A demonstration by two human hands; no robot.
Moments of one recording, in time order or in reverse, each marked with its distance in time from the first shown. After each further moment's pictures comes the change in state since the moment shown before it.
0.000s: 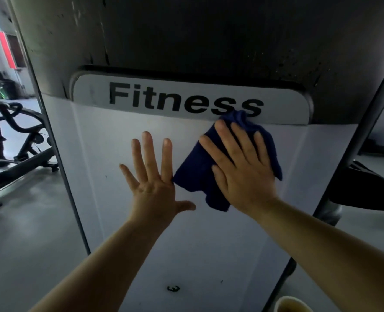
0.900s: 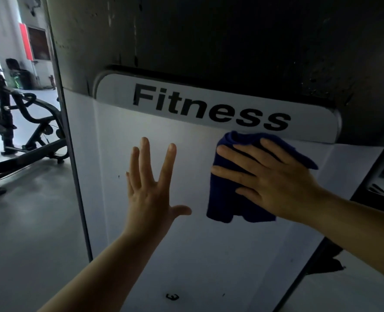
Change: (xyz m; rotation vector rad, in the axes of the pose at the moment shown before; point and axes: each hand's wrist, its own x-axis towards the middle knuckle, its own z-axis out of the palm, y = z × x) left_hand -0.013 -0.019 -0.011 -0.170 0.105 -0.085; right_hand 0.017 0.045 -0.021 -0.032 -0.182 -0.498
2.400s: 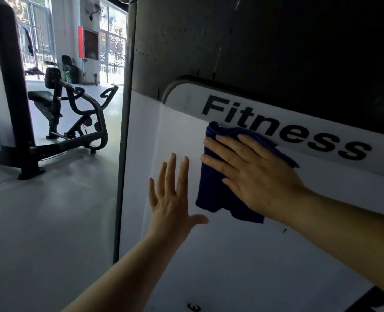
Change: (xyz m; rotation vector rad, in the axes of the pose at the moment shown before) left_hand -0.009 -0.051 0.001 -0.032 -0.092 -0.220; right_hand 0.123 -0.052 -0.008 -0.128 -0.067 -0.097
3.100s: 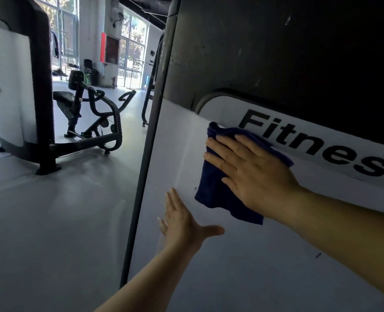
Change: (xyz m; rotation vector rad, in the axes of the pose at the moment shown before) left_hand 0.000 -0.029 0.015 -0.404 -0.174 -0.533; right_hand 0.065 -0.024 -0.015 -0.055 -0.150 -0.033
